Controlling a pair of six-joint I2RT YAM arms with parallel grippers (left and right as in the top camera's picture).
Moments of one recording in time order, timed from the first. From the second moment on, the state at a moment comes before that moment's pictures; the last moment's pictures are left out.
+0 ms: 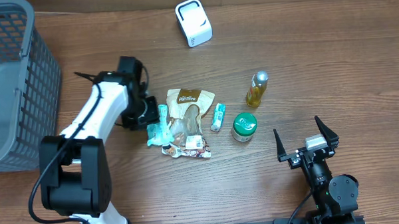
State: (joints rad) left arm -0.12 1.84 1.26 -0.98 0.18 -0.36; right arm 0.15 0.01 0.02 -0.03 -0.07 -0.25
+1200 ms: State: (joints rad) left arm -0.10 1.84 1.16 -0.99 0.20 -0.29; right arm 0.15 0.01 0.02 -0.03 -0.07 -0.25
